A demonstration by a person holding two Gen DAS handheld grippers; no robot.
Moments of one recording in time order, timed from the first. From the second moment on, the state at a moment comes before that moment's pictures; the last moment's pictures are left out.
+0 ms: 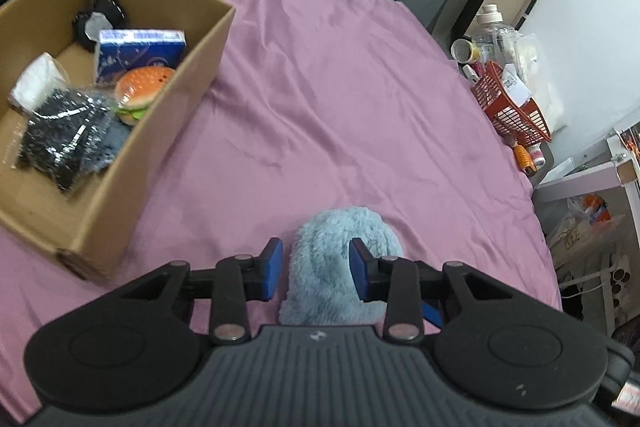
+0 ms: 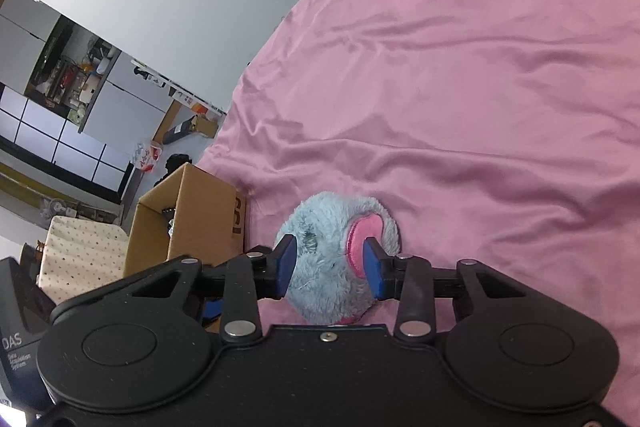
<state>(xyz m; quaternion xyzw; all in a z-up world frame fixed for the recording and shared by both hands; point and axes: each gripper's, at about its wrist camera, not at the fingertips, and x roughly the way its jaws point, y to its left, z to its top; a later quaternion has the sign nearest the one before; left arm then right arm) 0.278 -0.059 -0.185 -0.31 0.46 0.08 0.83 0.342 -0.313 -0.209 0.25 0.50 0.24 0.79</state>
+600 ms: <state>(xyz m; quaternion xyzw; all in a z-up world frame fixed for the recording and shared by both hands) 0.279 -0.063 -0.194 -0.35 0.45 0.09 0.82 0.339 -0.306 -0.215 0.23 0.49 0.24 0.80</state>
